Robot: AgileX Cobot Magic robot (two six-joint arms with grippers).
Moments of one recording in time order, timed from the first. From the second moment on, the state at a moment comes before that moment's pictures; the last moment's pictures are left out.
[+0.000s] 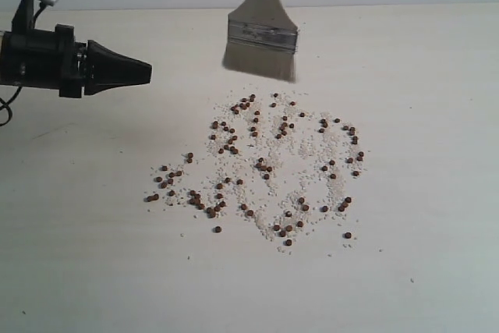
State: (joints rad) left arm 0.01 1.94 -0.98 1.65 -1.21 -1.15; right arm 0.20 1.96 -1.48 1.62 0.95 -1.55
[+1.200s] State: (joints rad) left arm 0.22 0.83 0.00 0.49 -1.05 -0.61; right arm 0.24 1.12 -0.80 1.74 0.17 -1.56
